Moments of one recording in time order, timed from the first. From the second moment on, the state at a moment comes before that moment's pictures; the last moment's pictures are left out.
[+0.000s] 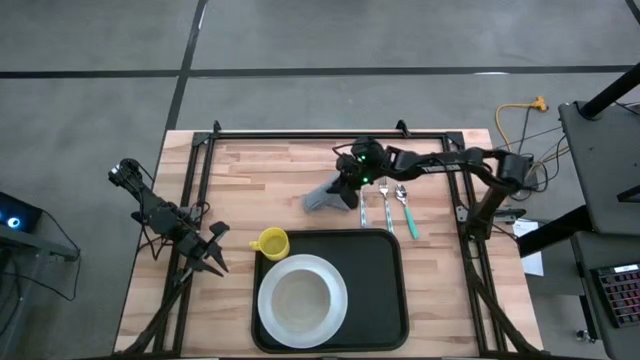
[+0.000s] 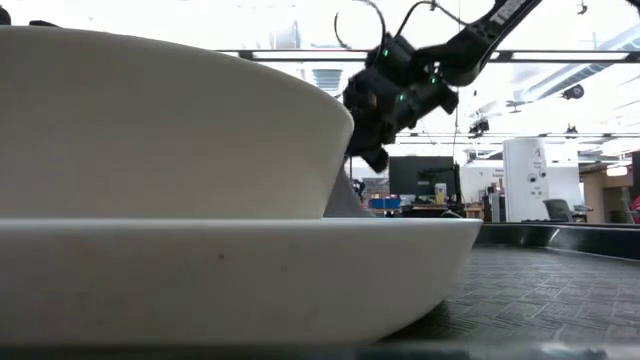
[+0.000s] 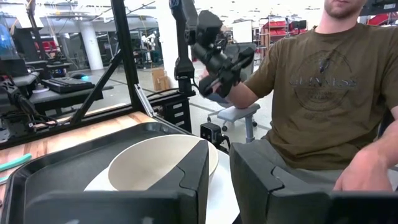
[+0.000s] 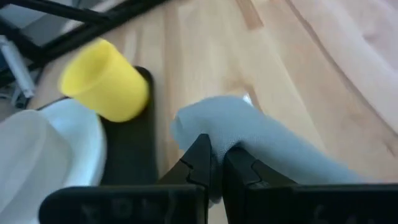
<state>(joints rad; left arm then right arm) -0.72 0.05 0.01 0.02 -0.05 0.07 -0.37 1.72 1.01 0.09 -0.47 0.19</state>
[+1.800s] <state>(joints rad) -0.72 0.05 0.01 0.02 -0.05 0.07 0.26 1.24 0.45 0.24 0.10 0.69</state>
